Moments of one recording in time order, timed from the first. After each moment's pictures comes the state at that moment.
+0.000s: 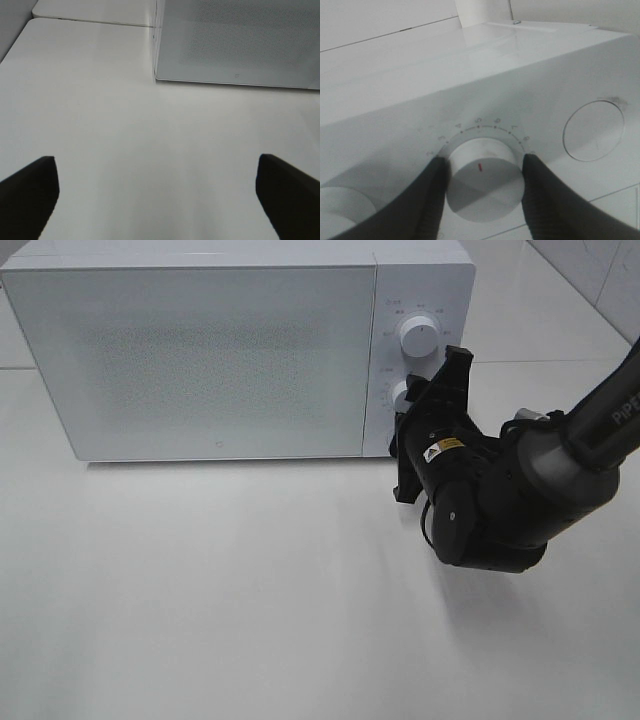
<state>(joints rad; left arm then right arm) -0.03 0.00 -0.52 -0.06 1.07 -0.05 0.63 2.12 -0.80 0.60 -1.21 1.59</state>
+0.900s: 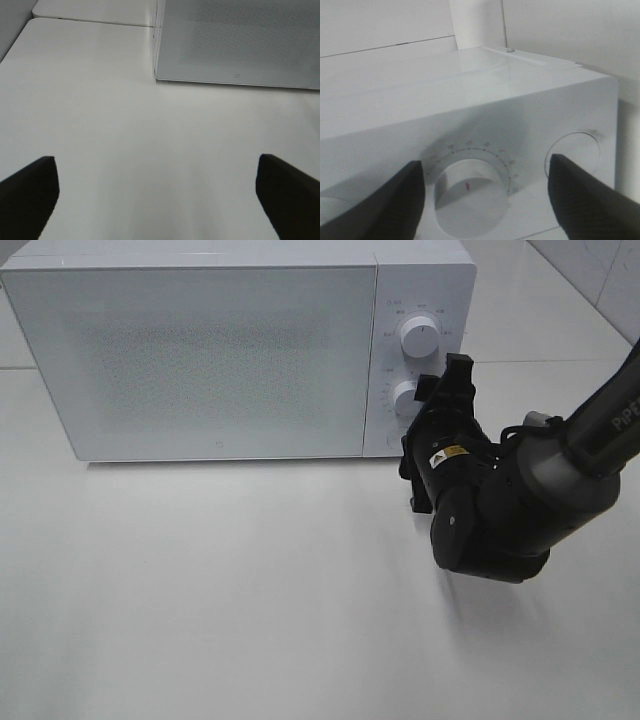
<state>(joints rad) -0.03 0.00 -0.52 -0.06 1.07 -0.05 0.64 2.12 -0.77 0.69 -1.21 1.45</state>
